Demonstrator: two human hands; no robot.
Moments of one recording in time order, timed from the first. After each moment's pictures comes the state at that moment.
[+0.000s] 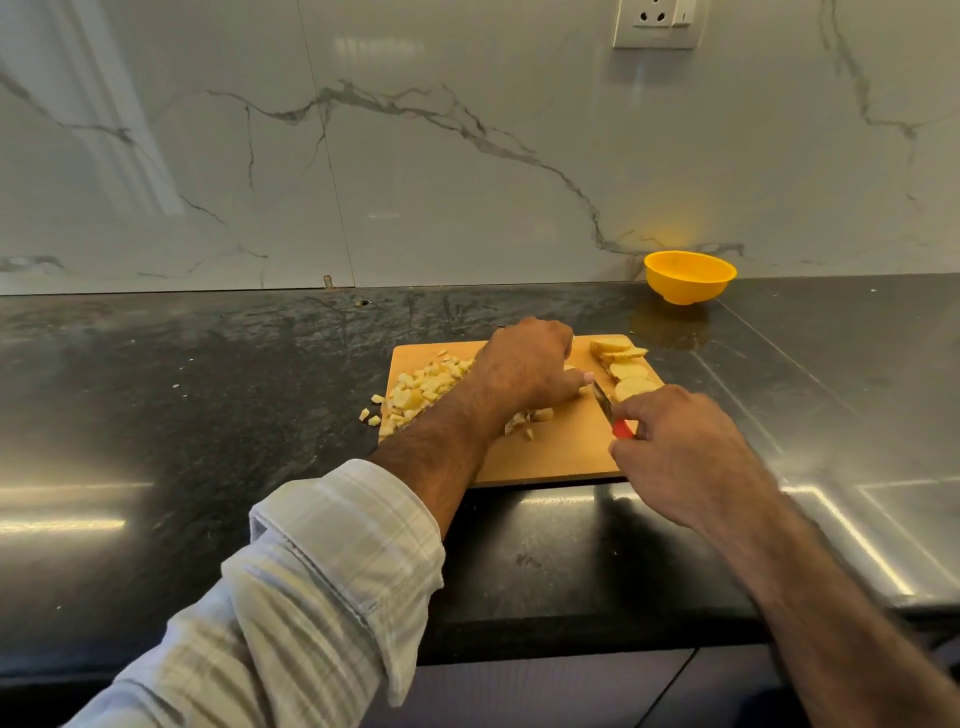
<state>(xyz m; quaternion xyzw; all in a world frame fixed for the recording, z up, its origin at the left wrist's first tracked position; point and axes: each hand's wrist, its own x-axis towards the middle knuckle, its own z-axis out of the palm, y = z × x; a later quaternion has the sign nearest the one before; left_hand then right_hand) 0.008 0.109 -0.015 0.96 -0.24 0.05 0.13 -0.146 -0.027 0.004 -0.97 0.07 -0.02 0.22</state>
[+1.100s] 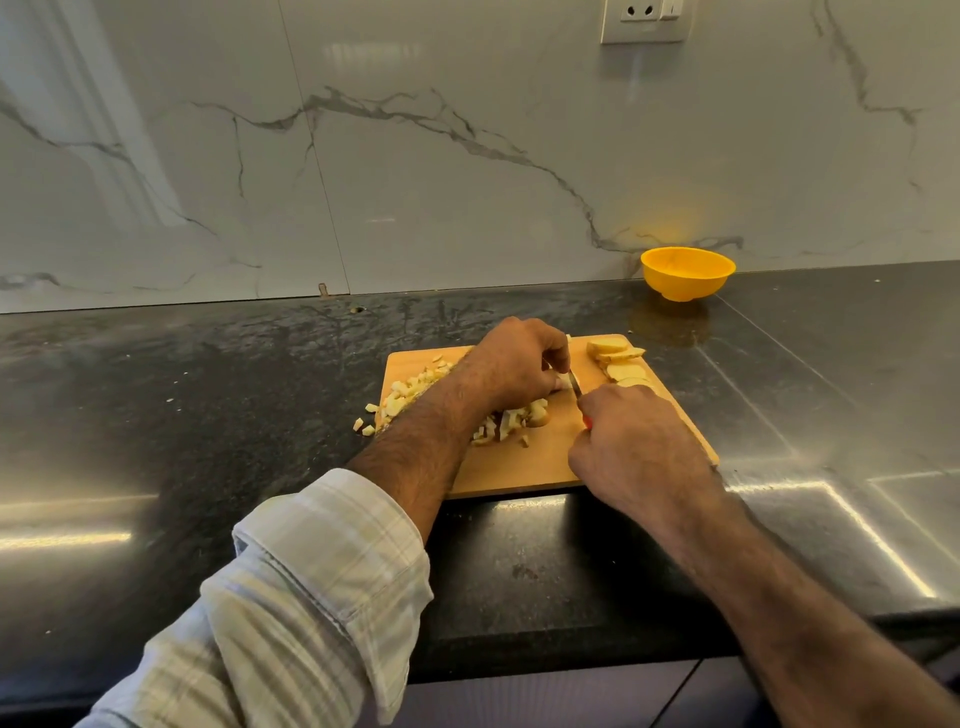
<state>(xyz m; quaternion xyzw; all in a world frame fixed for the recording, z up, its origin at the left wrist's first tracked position) 0.023 0.122 -0.018 0.93 -0.27 0.02 0.24 -0.119 -0.003 -0.007 -0.99 0.05 -0.02 0.14</state>
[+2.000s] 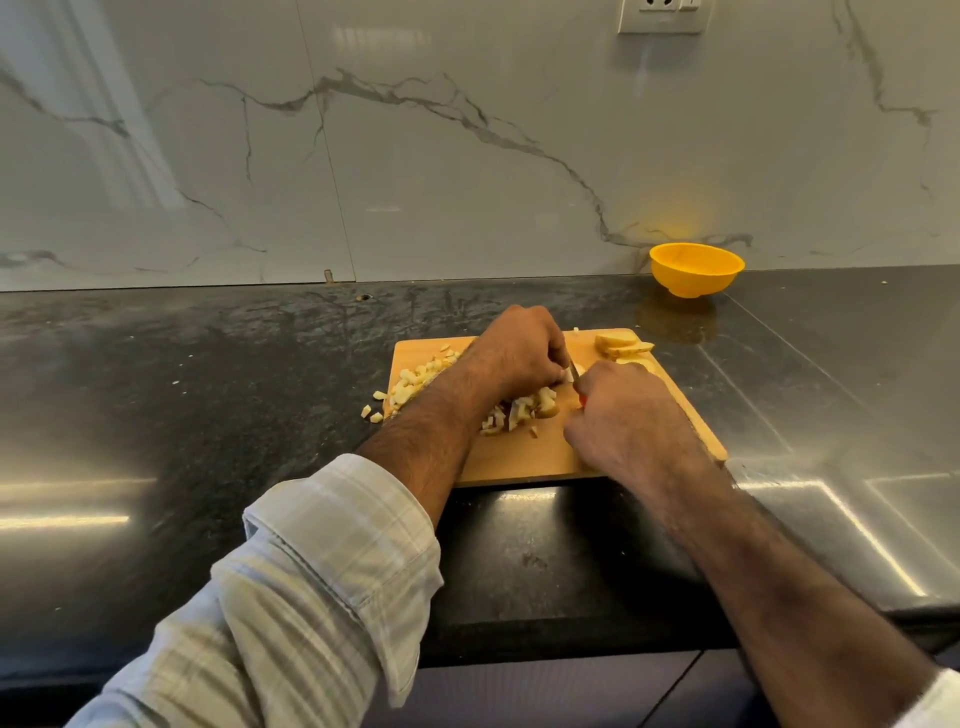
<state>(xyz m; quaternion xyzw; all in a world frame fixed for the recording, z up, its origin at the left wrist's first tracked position) 0.021 0.125 -0.014 0.94 -0.23 0.01 0.25 -0.101 0.009 -0.003 -0.99 0.06 -0.04 0.14</state>
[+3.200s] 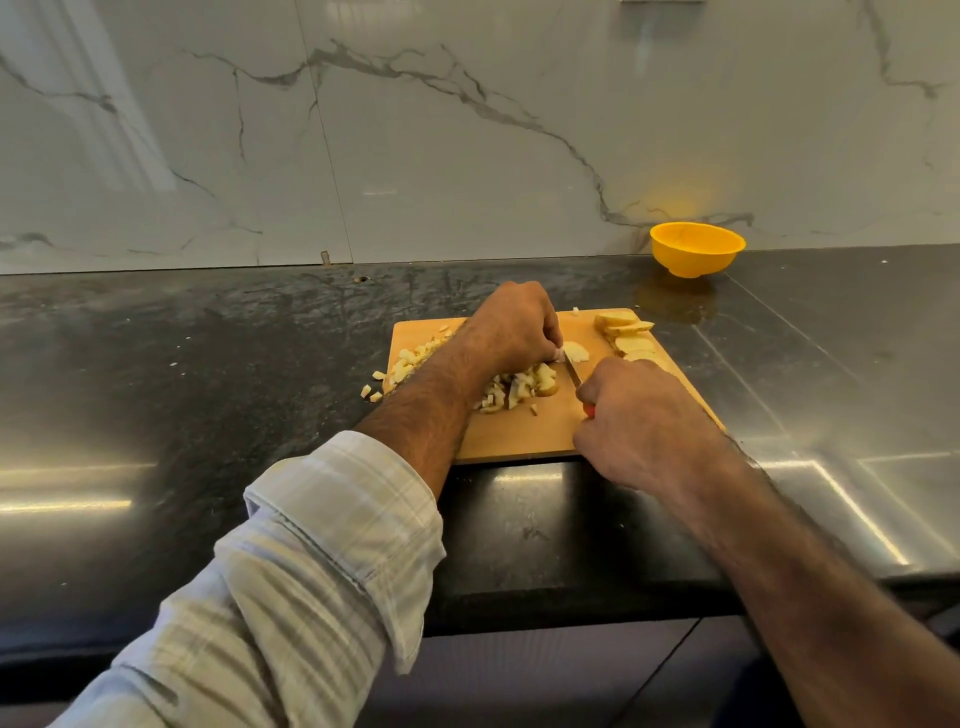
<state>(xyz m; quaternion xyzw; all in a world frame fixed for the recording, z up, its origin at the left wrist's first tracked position) 0.014 0.128 -0.008 0.94 -0.22 0.01 0.25 -0.135 0.010 0.011 -0.99 0.04 0.02 0.15</state>
